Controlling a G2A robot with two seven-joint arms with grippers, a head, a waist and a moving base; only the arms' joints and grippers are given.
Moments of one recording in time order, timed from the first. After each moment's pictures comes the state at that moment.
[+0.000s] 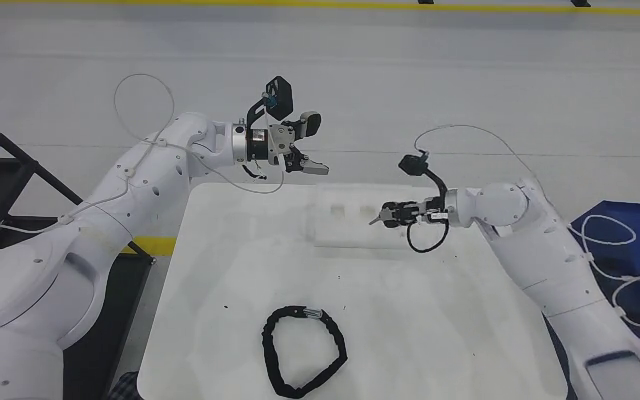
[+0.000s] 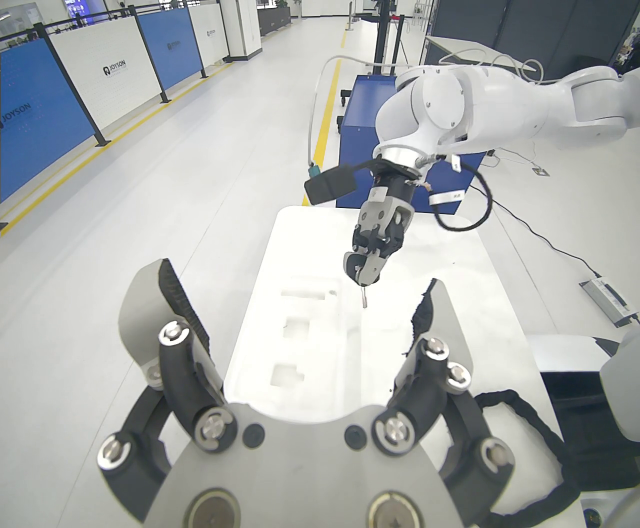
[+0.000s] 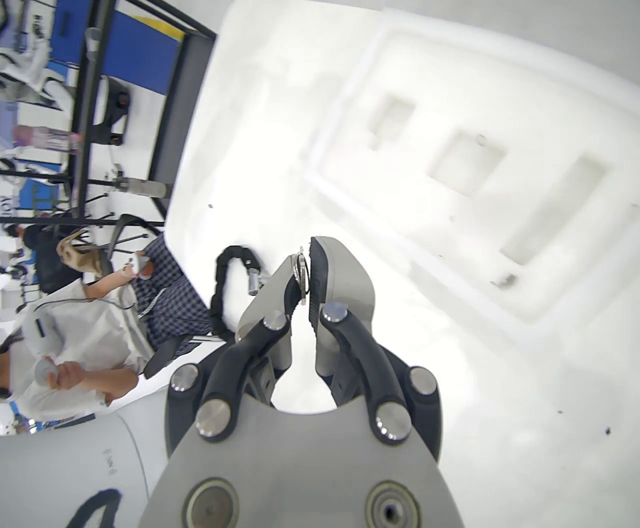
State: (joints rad) left arm 0.14 -0.98 -0.17 -0.96 0.49 -1.01 0.15; right arm -0.72 -1.10 0.95 -1.22 -0.05 -0.27 1.14
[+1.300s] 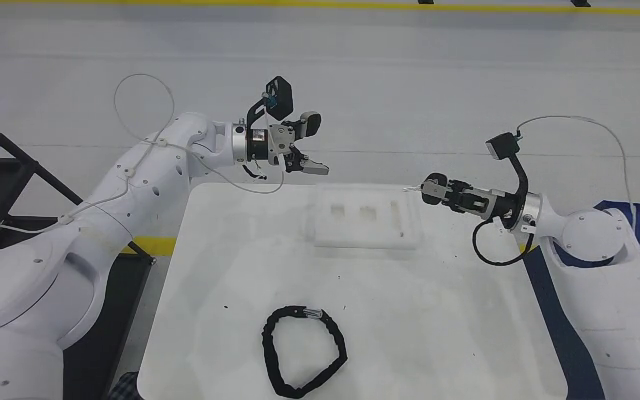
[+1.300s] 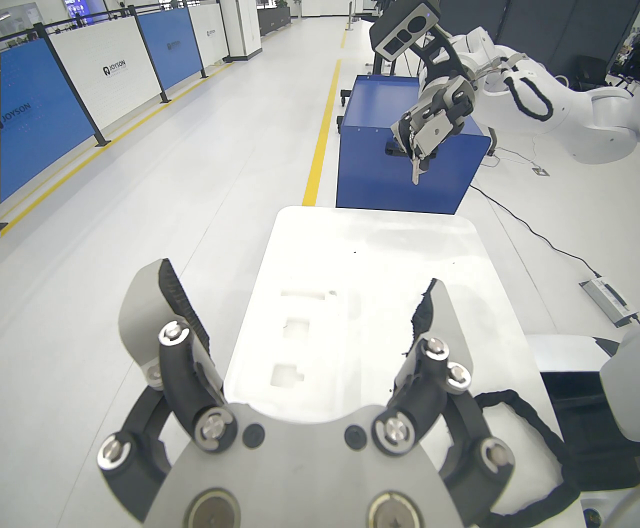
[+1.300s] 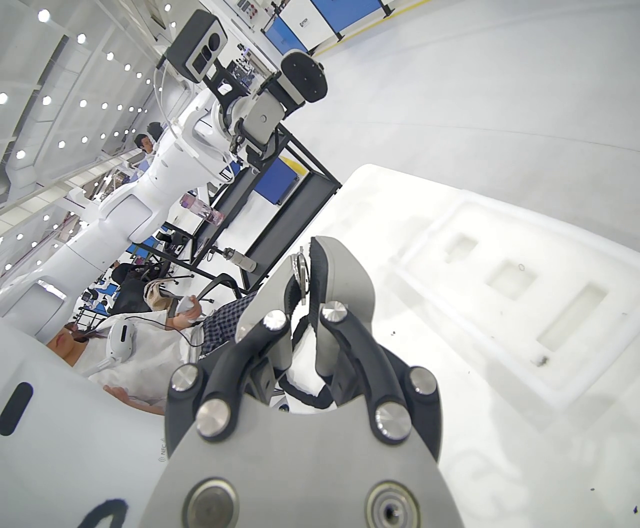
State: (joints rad) left arm 0.14 -0.98 -0.17 -0.96 0.49 -1.01 0.15; right arm -1.03 -1.00 1.36 -1.54 0.17 -0.42 1.03
